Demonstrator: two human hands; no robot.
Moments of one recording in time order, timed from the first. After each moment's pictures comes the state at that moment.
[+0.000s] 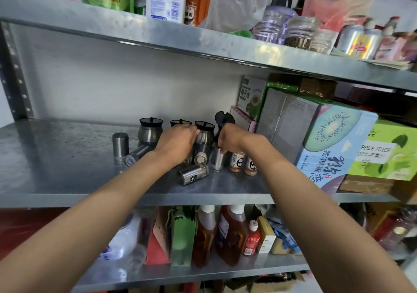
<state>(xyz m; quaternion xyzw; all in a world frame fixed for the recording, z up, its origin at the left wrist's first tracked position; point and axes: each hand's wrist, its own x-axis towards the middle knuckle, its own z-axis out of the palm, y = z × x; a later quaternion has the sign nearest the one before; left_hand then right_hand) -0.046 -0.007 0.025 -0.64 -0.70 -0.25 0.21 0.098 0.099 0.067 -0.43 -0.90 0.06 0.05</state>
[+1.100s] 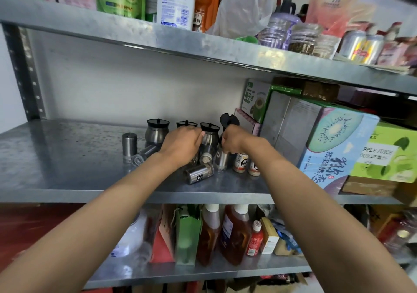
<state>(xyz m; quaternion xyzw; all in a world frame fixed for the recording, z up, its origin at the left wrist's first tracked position) -0.048 -0.017 0.022 -0.64 -0.69 -0.28 0.22 0.091 0.088 0.066 -0.45 -0.89 0.07 0.06</state>
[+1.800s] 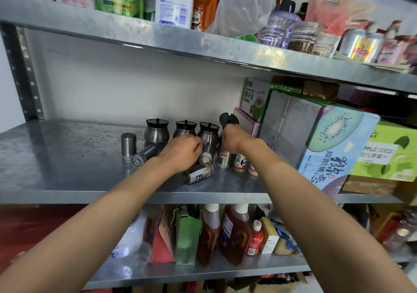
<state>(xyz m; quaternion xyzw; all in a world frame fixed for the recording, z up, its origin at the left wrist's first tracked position) -0.046 -0.020 0.012 -0.66 -0.70 -0.26 0.09 0.089 0.091 0.060 -0.44 -0.89 0.01 0.09</state>
